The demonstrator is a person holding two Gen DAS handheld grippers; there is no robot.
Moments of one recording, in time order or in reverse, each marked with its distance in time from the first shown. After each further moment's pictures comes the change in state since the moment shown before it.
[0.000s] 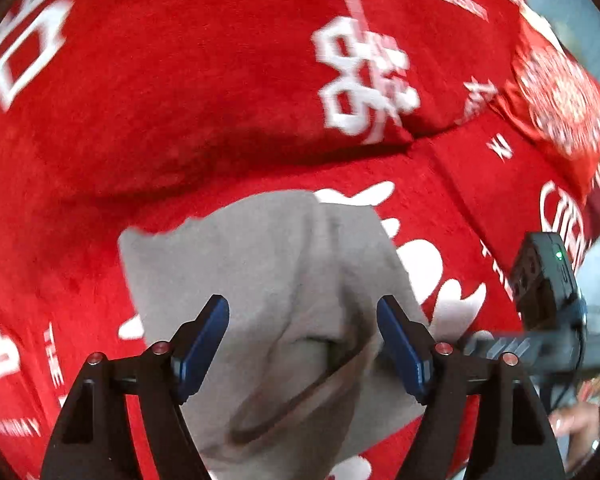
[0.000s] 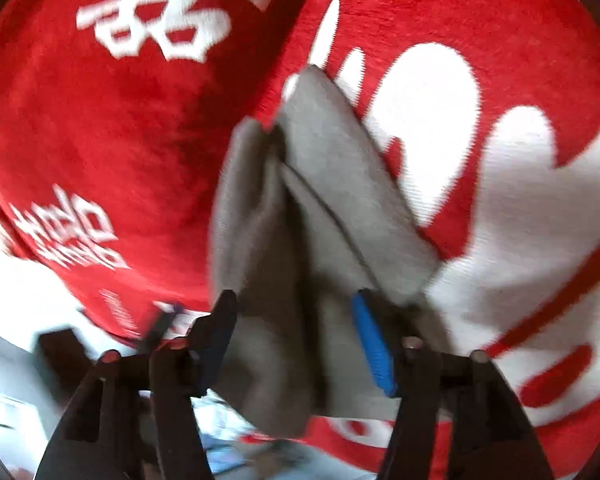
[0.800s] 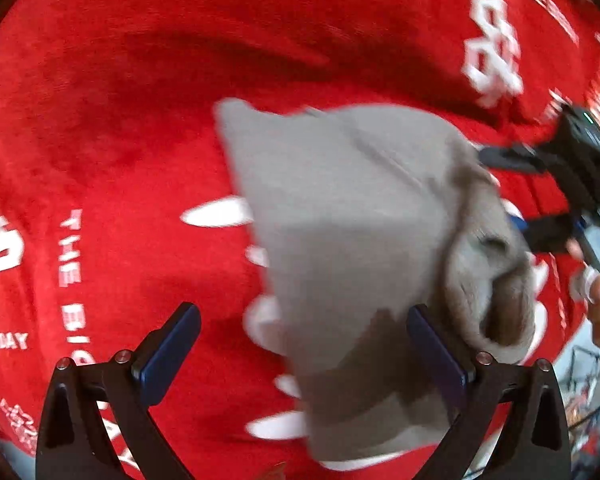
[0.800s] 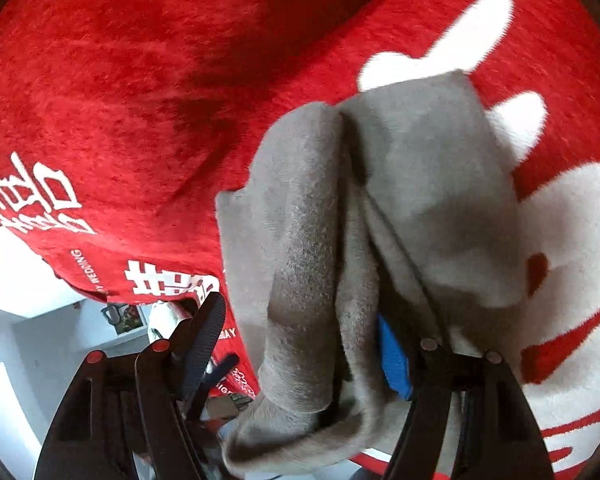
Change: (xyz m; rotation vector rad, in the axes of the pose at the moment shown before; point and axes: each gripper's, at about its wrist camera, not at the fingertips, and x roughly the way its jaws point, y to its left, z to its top) left arm 0.030 0.079 -0.070 -0.184 0.163 0.042; right arm 0.121 0.066 0.037 -0.141 0.235 -0.206
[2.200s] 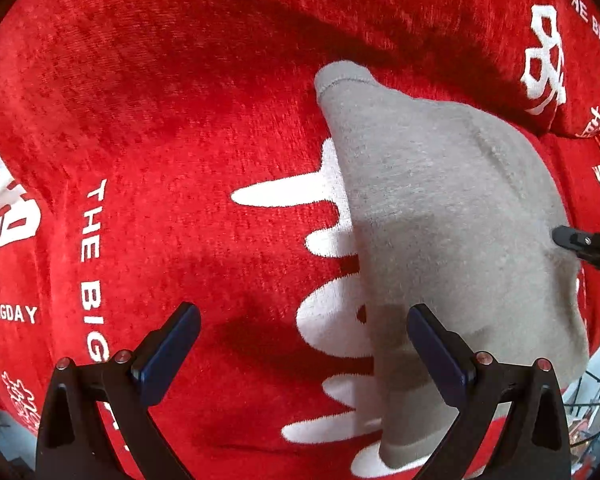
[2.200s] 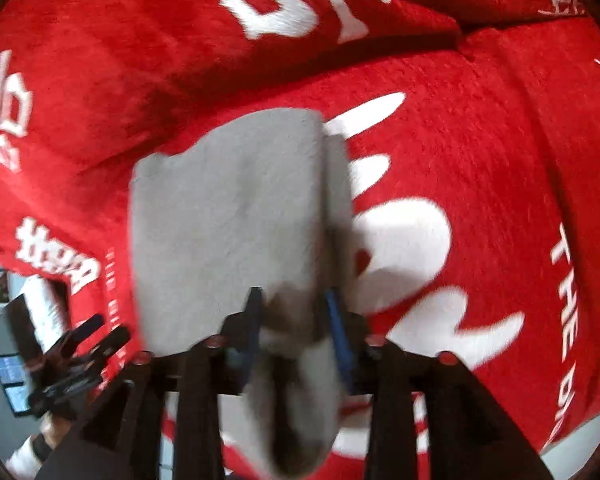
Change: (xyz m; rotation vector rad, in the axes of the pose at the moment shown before) left arm 0.012 0.039 -0.003 -0.103 0.016 0.108; right arm -0.051 0.028 -0.050 -0.279 -0.158 -0.459
